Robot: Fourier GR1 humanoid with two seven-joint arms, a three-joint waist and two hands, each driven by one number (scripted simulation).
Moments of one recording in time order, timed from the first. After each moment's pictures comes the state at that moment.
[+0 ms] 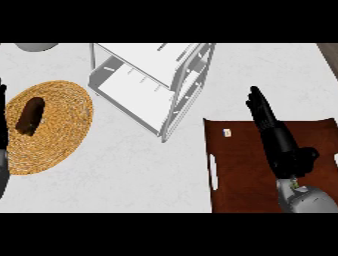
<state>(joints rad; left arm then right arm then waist) -0.24 0.47 0.04 -1.36 0.07 0.44 0.04 -0.16 -0.28 0.31 -1.61 -0.15 -0.27 0.03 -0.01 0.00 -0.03</state>
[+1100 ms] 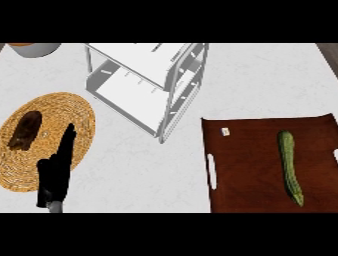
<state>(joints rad) 0.04 0.24 -0.17 -1.39 0.09 0.33 -0.03 0.39 -0.43 -0.30 -1.94 -0.19 -0.55 0.12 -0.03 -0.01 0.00</state>
